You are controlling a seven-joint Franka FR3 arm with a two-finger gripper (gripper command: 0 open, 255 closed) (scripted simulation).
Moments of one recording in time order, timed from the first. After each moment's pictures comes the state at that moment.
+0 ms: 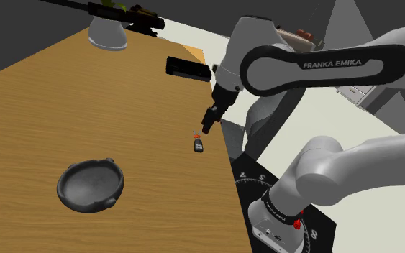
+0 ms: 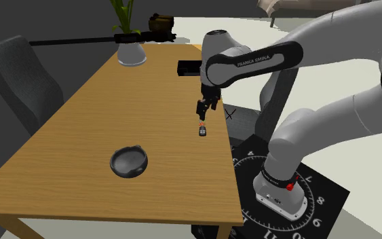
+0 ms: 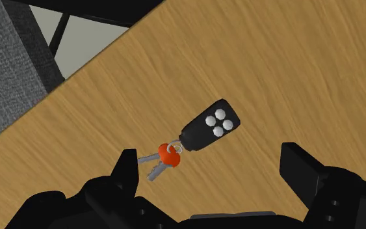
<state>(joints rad) 0.10 -0.69 0.14 -2.72 0.10 2.06 -0.05</state>
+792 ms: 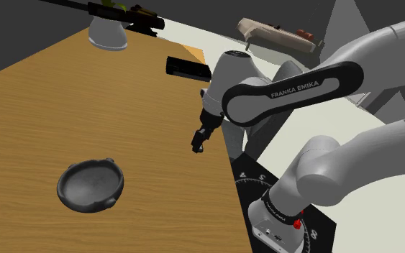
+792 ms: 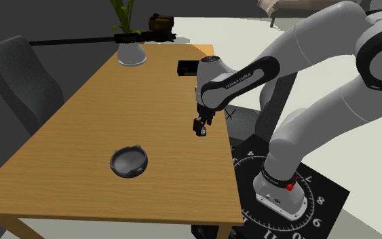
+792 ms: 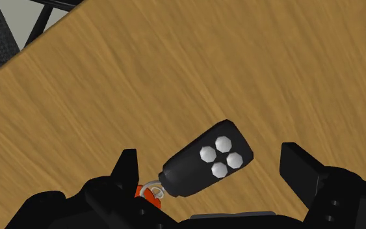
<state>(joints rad) 0.12 -0.51 0.17 -2.83 0.13 2.34 -0.05</state>
